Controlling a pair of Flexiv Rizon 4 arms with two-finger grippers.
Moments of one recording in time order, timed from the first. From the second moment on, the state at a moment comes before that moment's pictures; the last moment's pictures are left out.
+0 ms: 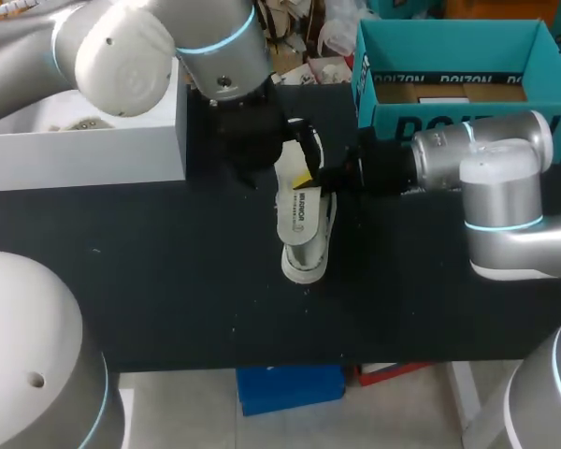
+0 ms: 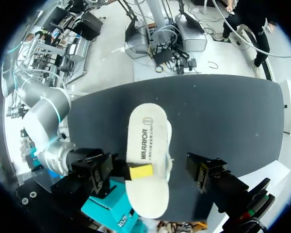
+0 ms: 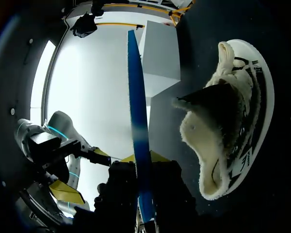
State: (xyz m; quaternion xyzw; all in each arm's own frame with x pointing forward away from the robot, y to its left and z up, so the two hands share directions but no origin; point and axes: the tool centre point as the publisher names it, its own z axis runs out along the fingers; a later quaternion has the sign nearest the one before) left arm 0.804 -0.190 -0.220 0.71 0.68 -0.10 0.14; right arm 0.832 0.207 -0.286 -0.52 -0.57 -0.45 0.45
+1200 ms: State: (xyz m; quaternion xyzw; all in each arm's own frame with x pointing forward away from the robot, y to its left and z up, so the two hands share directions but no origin) left arm 0.776 -0.140 -0.232 0.60 0.59 -0.34 0.41; right arm 0.832 0.207 -0.286 -0.52 -0.57 -0.45 0.45
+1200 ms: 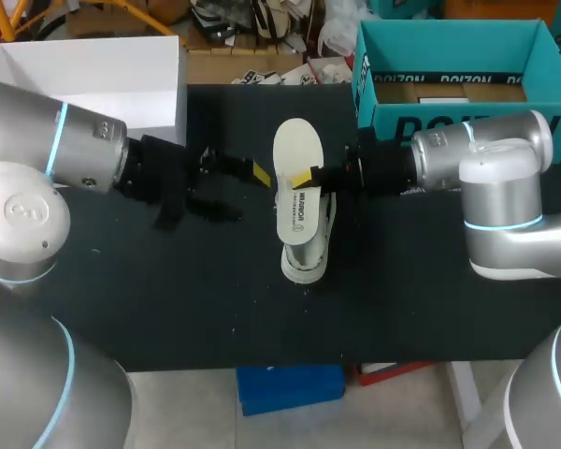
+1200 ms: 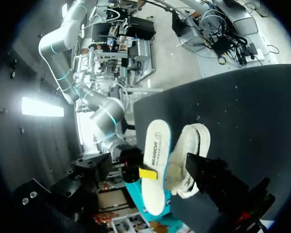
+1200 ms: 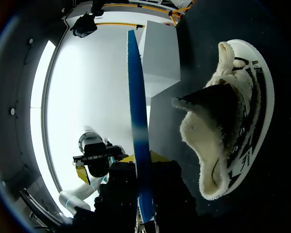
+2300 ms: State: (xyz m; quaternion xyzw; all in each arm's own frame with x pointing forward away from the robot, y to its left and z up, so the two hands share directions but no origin) left arm 0.851 -0.141 -0.247 0.47 0.47 -0.48 0.57; right arm 0.832 0.207 -0.286 -0.52 -0.57 -0.45 0.45
